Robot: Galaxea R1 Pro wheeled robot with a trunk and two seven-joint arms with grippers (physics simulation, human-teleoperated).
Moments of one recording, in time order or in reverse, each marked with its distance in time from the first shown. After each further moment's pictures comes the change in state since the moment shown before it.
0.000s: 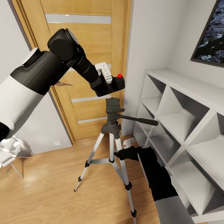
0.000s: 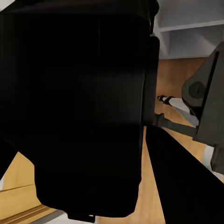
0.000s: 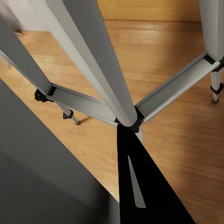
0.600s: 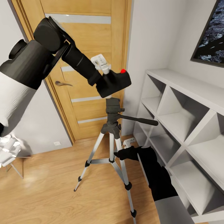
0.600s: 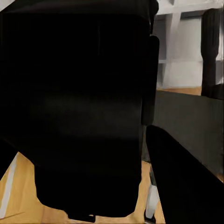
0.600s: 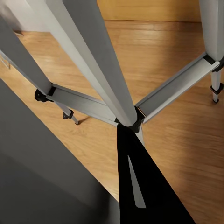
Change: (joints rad) left arm -0.023 0.034 0.074 0.026 0.200 0.002 -0.097; right arm 0.000 0.000 0.001 0.000 -0.004 0.000 -0.004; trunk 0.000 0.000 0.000
